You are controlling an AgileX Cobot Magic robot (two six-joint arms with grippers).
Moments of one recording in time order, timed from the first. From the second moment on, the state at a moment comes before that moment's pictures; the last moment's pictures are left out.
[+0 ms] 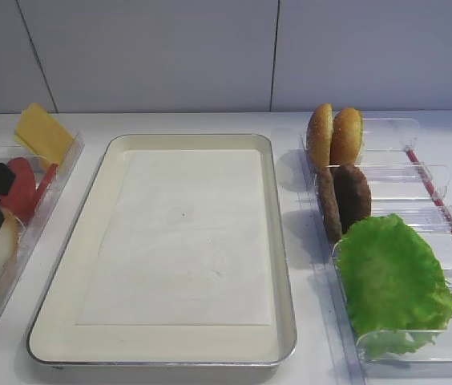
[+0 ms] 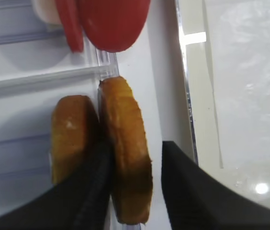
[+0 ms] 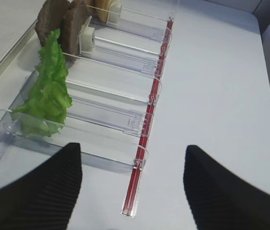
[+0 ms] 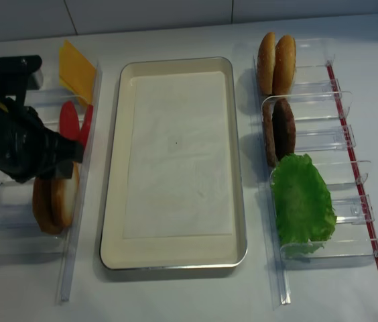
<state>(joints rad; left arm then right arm) -0.06 1.32 -0.91 -0.16 0.95 0.10 0.13 -0.02 -0.47 0.04 1.15 -0.17</state>
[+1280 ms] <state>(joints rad) -0.06 1.32 -1.05 -0.16 1.06 0.10 0.13 -0.02 -0.47 0.04 1.15 -0.17</state>
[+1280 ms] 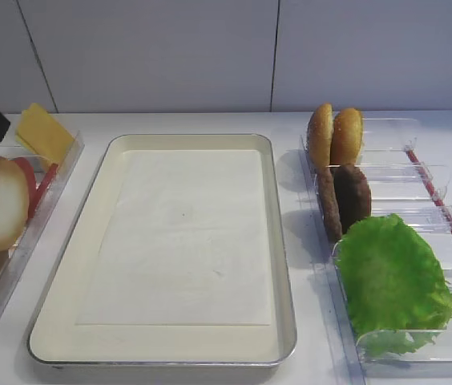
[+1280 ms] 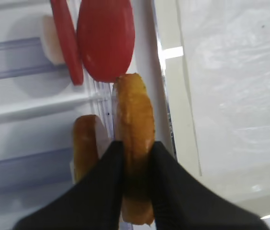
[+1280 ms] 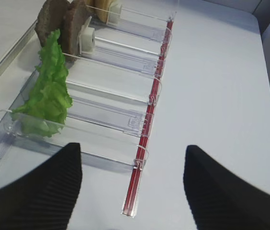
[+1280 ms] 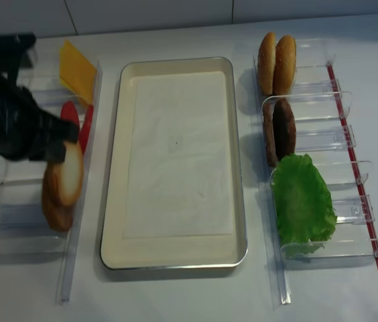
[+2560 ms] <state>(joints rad) -0.32 1.37 -0.89 -0.95 0.77 0.42 0.13 -0.02 -0.47 0.03 1.15 -0.17</state>
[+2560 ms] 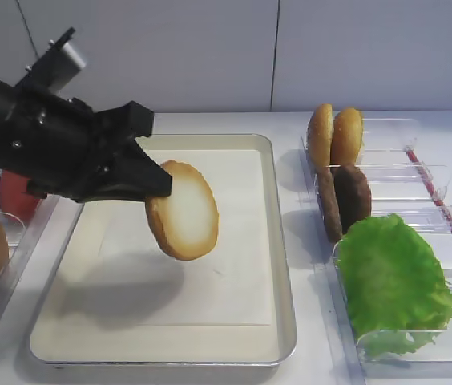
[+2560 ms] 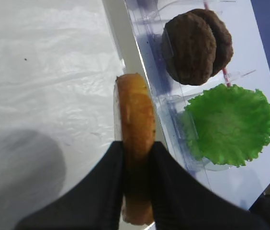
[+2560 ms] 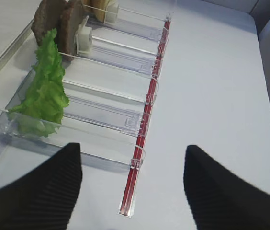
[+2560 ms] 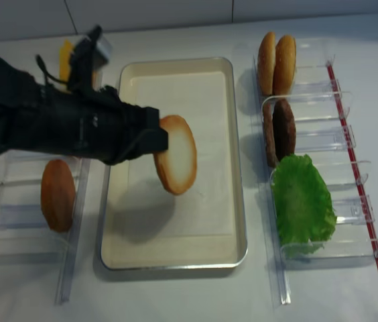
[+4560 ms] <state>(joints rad) -0.34 1.59 -0.89 -0.77 0.76 0.40 0.13 -0.02 -0.47 0.03 1.15 -0.17</state>
